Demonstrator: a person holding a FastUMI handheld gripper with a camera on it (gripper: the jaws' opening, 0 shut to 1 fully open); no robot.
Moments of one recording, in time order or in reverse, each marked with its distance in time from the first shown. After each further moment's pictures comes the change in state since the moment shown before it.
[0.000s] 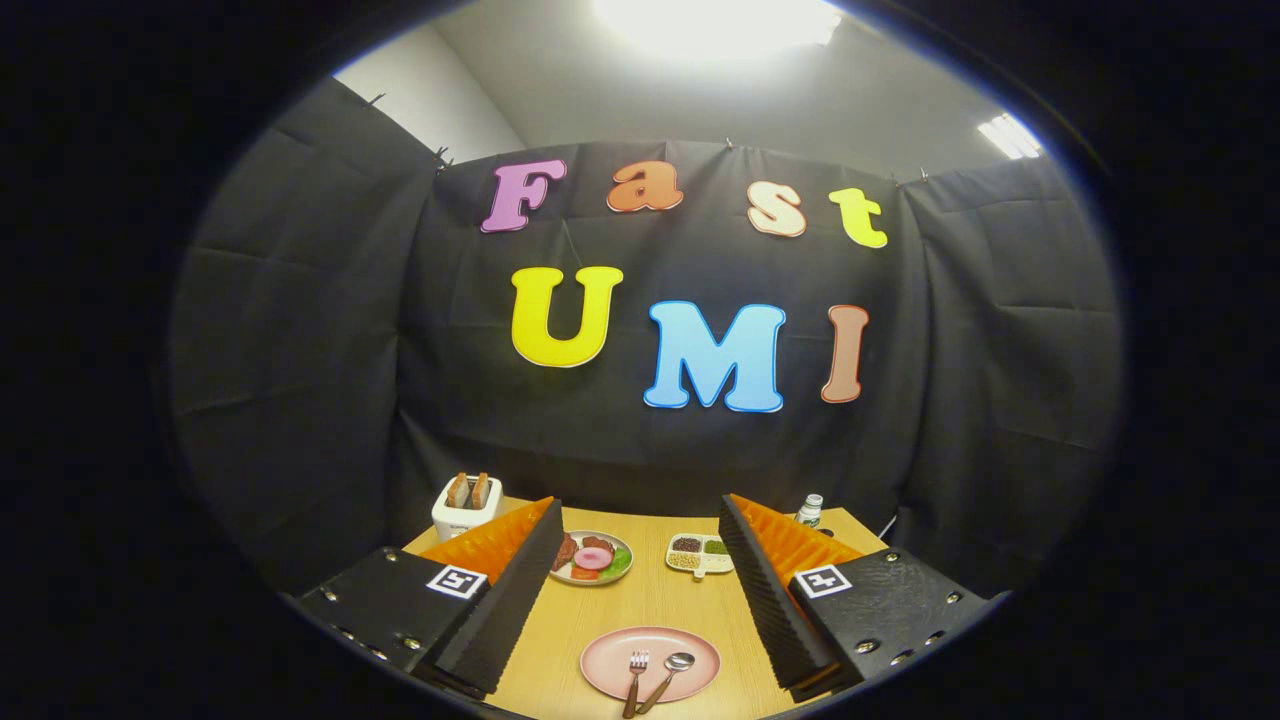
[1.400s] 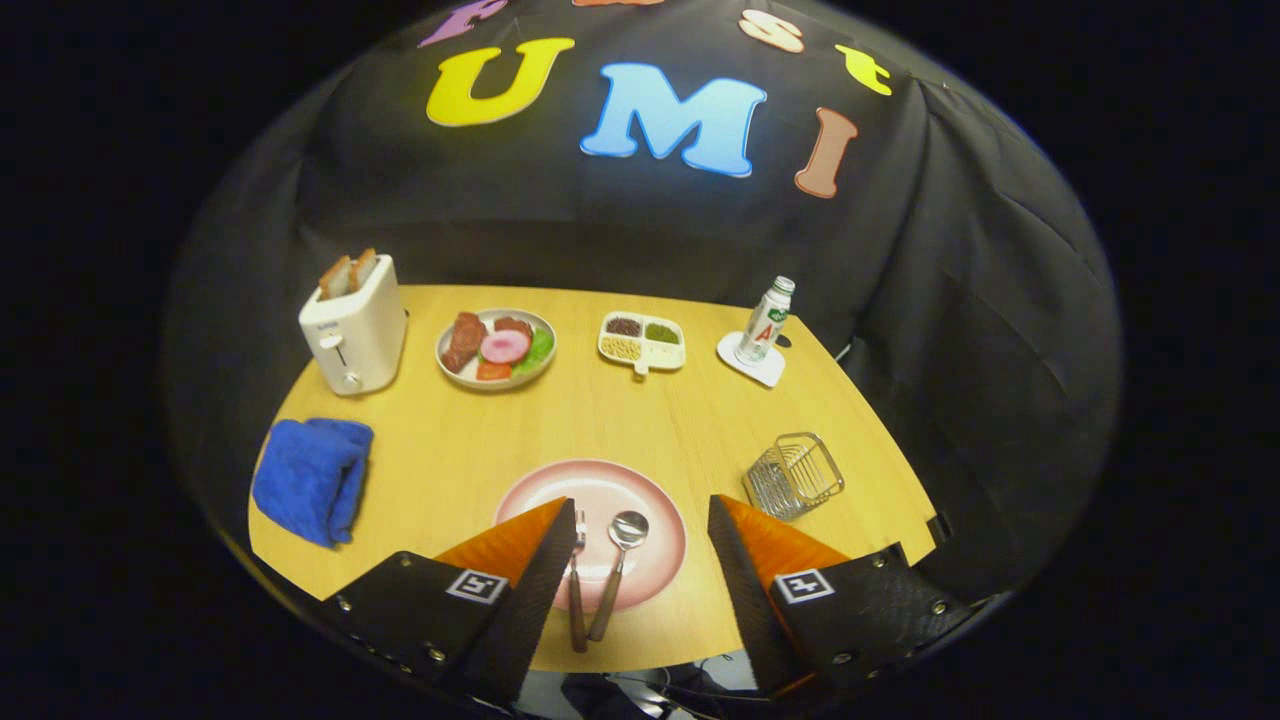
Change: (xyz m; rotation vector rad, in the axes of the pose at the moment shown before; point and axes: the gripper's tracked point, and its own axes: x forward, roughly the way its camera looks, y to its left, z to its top) arm 0.045 -0.041 -0.235 -0.077 0.744 -0.252
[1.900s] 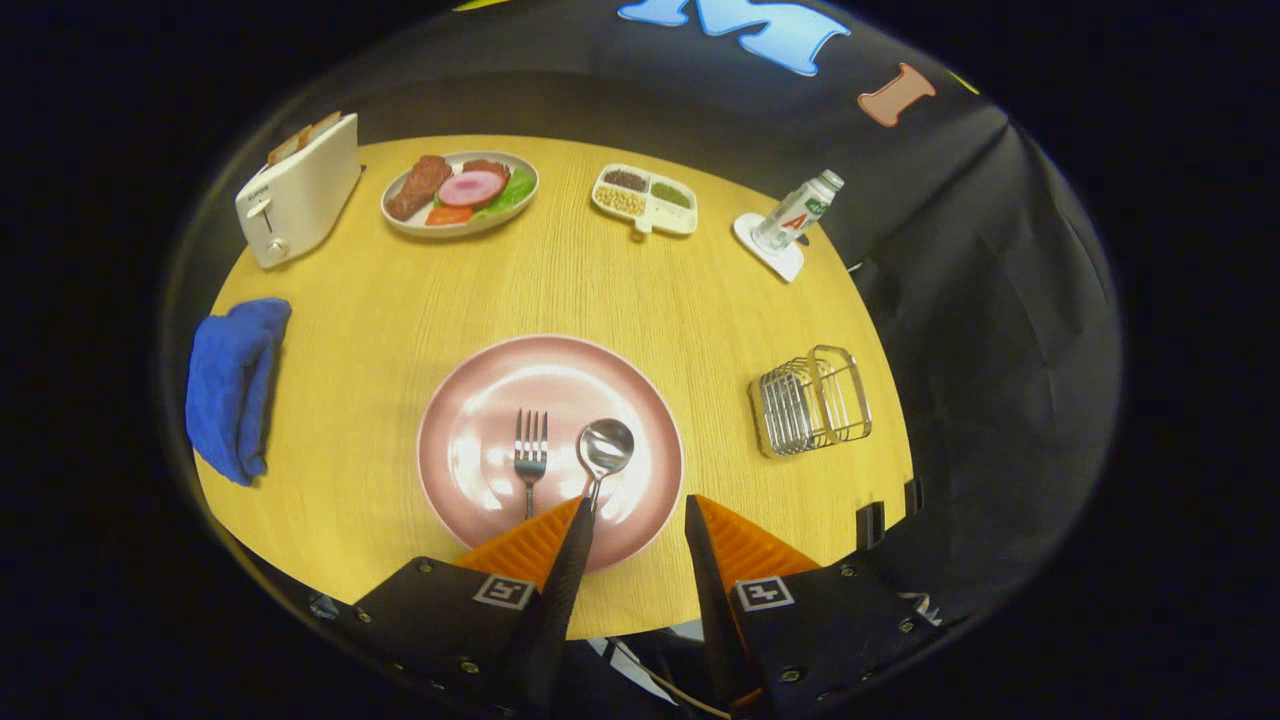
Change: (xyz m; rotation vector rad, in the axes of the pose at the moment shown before) arm 0.061 0.015 -0.070 -0.130 0.419 -0.036
